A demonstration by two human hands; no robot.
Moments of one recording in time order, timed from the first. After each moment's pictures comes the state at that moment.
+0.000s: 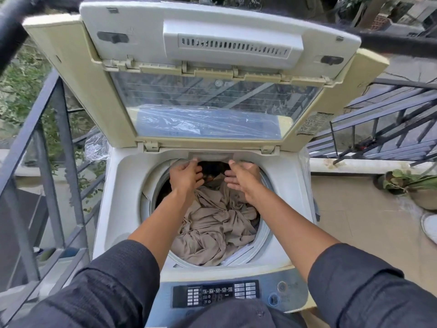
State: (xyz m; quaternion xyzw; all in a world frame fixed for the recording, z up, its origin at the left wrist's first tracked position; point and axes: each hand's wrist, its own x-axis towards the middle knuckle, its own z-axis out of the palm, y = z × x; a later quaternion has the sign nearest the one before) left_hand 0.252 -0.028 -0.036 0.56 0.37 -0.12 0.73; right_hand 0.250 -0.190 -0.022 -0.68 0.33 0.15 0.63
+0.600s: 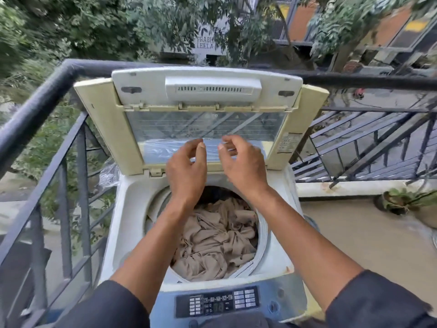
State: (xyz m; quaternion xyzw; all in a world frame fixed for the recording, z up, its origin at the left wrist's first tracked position) left_hand 0.220 -0.039 0.120 0.80 0.10 0.15 0.57; right_hand 0.225 -0.171 0.133 -0.91 0.01 -0.16 0.37
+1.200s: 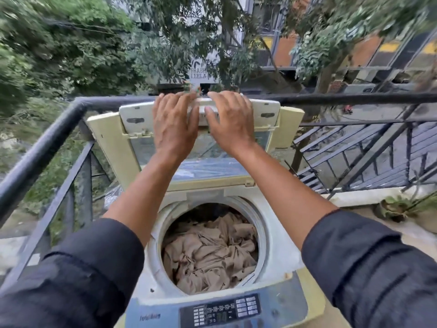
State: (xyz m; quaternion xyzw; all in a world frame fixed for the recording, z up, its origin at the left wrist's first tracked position) left_hand 0.295 -0.015 0.218 0.90 -0.12 0.34 0.24; right_hand 0.292 -0.165 0.225 -0.92 -0.07 -0.35 0.14
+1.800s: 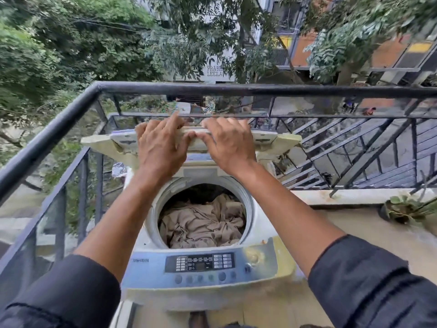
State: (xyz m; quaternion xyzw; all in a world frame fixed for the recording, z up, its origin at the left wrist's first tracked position) left_hand 0.155 -0.011 0.193 0.94 -0.10 0.30 0.15; right_hand 0.161 -0.197 0.203 -0.94 -0.15 -0.30 0.05
